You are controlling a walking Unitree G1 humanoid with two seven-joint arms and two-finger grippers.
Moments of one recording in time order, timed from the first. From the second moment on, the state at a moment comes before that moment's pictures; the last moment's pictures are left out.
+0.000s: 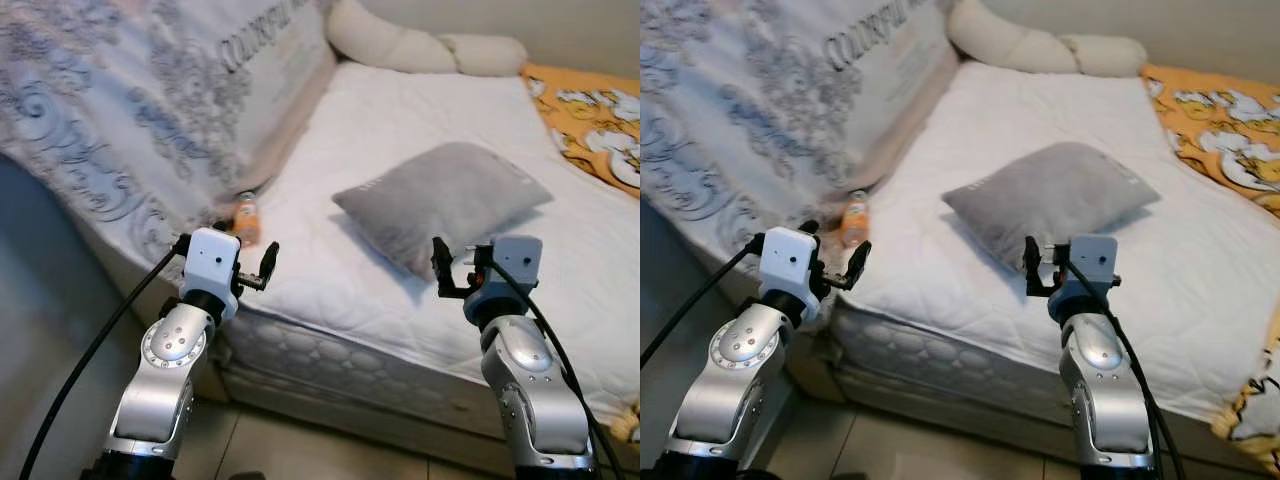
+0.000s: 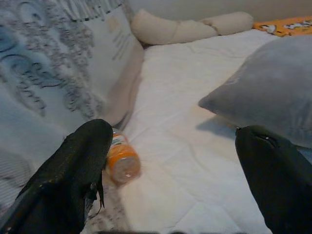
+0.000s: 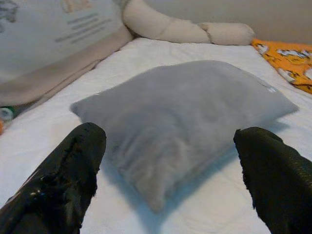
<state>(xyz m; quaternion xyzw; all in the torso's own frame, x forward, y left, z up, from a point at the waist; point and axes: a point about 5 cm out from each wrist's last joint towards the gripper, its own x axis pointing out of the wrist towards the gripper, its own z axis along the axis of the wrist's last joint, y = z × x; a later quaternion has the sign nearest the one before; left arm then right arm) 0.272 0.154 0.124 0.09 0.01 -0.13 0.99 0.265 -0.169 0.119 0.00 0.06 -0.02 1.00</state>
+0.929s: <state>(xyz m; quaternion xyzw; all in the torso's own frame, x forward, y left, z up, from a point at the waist) 0.271 0.154 0.120 0.10 0.03 -0.18 0.98 0.264 -0.158 0.113 0.05 0.06 -0.02 1.00</state>
